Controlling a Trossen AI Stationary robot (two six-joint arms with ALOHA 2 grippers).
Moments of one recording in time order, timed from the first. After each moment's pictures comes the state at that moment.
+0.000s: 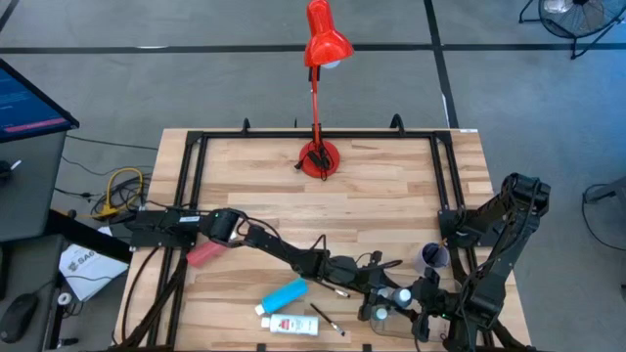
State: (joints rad) left arm -0.32 2.48 1.79 0.64 -0.05 -0.10; right arm 1.17 1.58 1.00 -0.73 0.75 1.55
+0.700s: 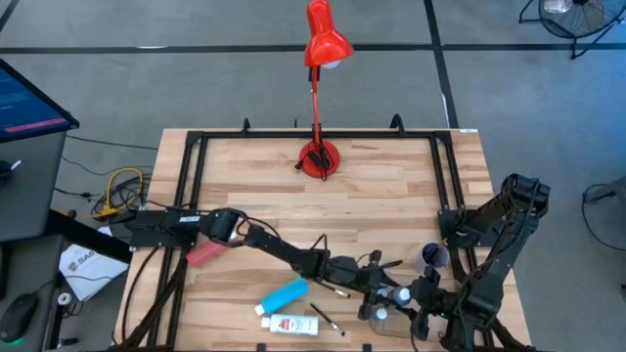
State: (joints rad) left arm -0.32 2.48 1.79 0.61 -0.07 -0.07; right arm 1.15 1.59 0.99 -0.74 0.71 1.55
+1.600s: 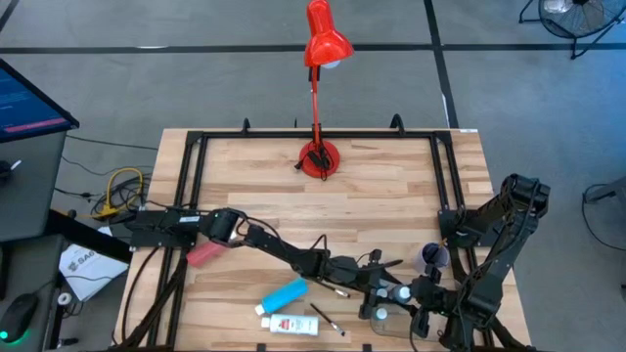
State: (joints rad) left arm -0.33 2.48 1.79 0.61 -0.07 -0.06; right arm 1.14 1.59 0.99 -0.79 0.70 1.54
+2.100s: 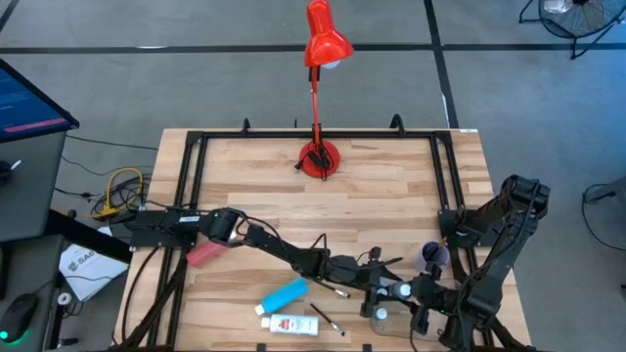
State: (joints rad) left arm -0.33 2.47 1.79 0.61 -0.10 -0.05; right arm 1.13 1.61 0.99 -0.83 0.76 1.54
